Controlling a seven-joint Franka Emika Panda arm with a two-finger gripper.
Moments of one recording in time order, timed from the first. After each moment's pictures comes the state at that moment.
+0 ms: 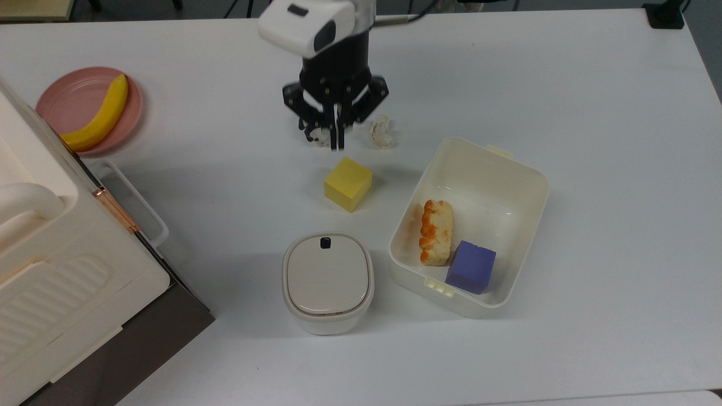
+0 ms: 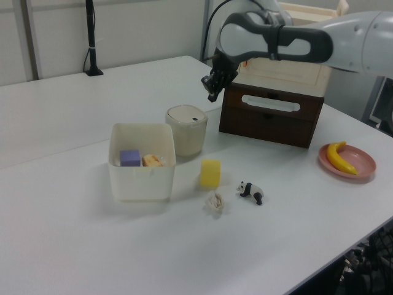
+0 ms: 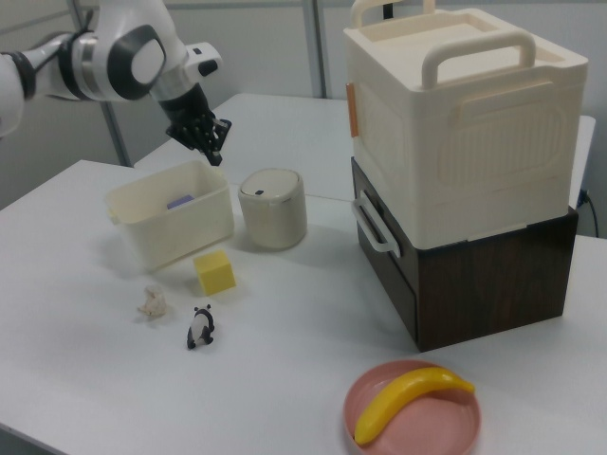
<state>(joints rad) 0.17 0.24 -0.08 -1.54 -0.03 2.09 -0.06</state>
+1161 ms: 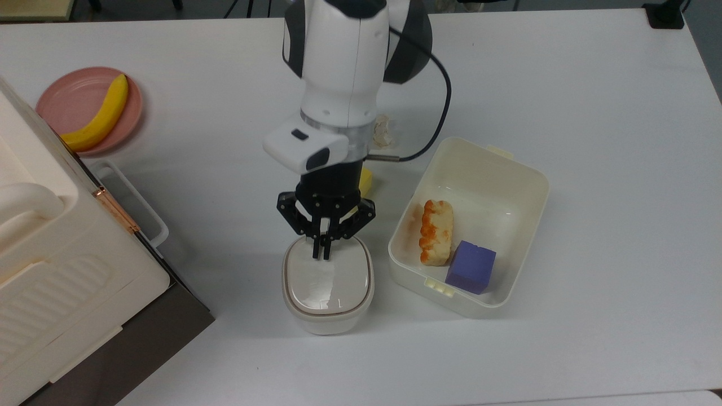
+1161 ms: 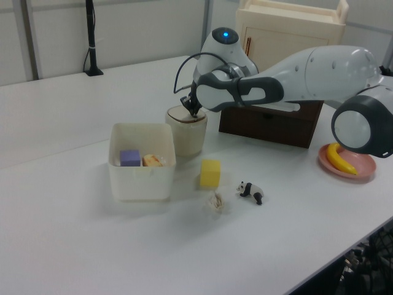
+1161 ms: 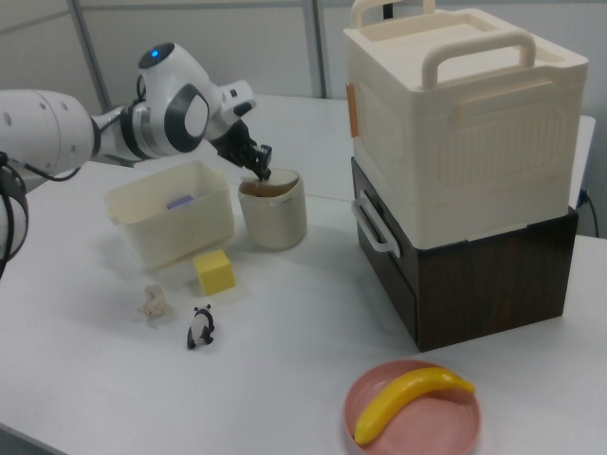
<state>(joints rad) 0.17 0.53 -0.11 -1.43 -0.19 2.46 0.22</state>
